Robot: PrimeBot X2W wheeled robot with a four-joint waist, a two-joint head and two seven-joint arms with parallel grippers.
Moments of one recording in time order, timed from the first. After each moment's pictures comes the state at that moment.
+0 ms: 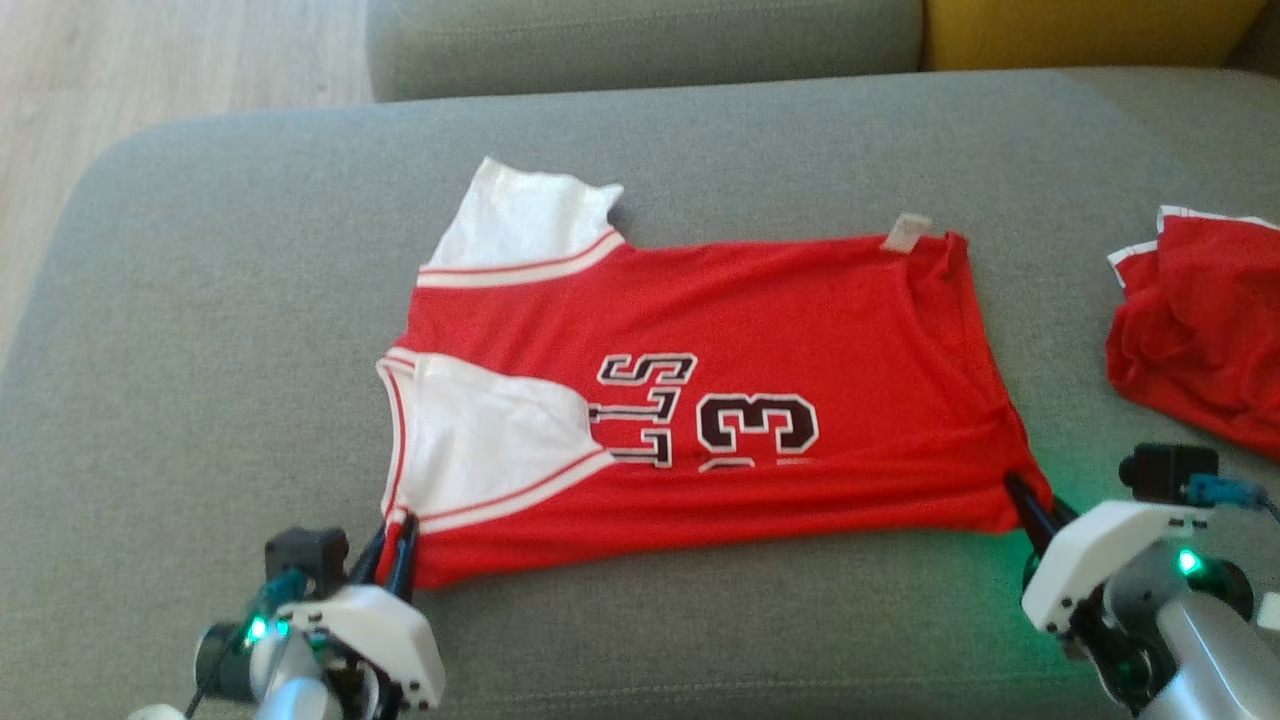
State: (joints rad) left arm -0.14 0.09 -0.21 0.59 -0.22 -0.02 -0.15; right arm -0.22 -0.30 0.25 0.61 0.62 0.13 0.16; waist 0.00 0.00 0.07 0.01
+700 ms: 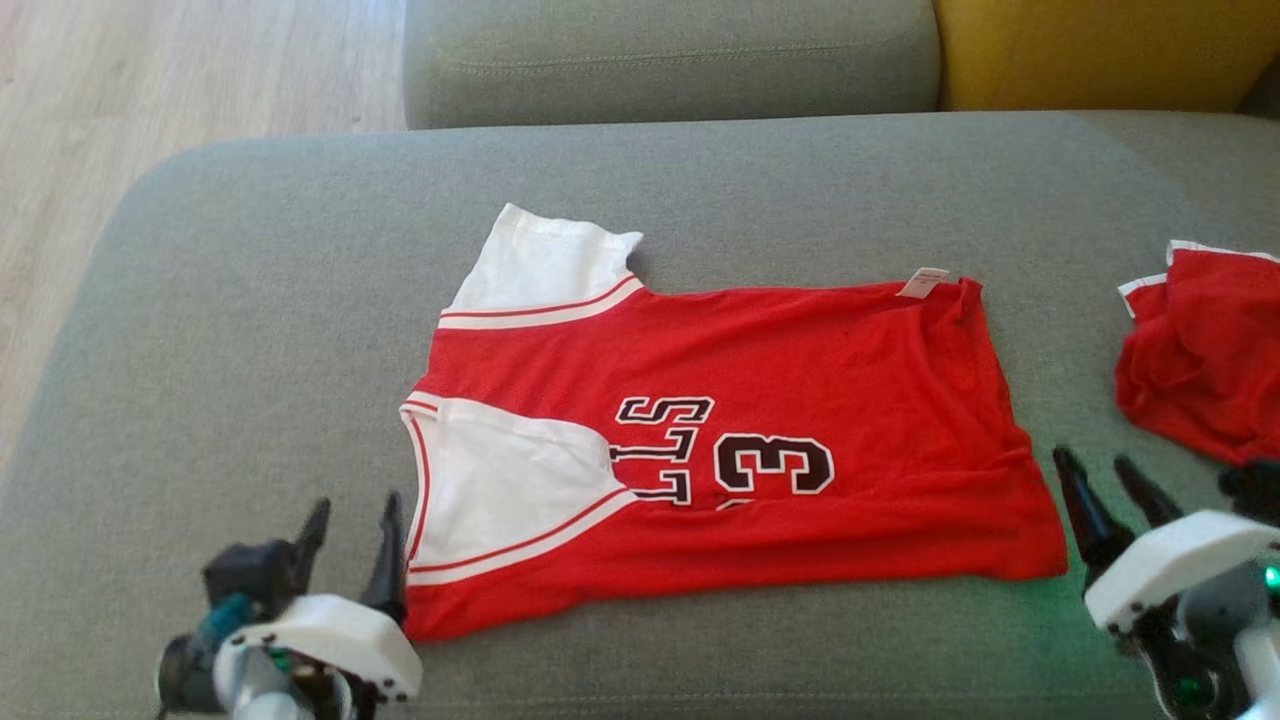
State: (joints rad) left arm -0.02 0.10 -0.18 0.39 -0.28 0.03 -0.18; right arm -0.05 -0.28 0.04 0.33 0.61 0.13 0.21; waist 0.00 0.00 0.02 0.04
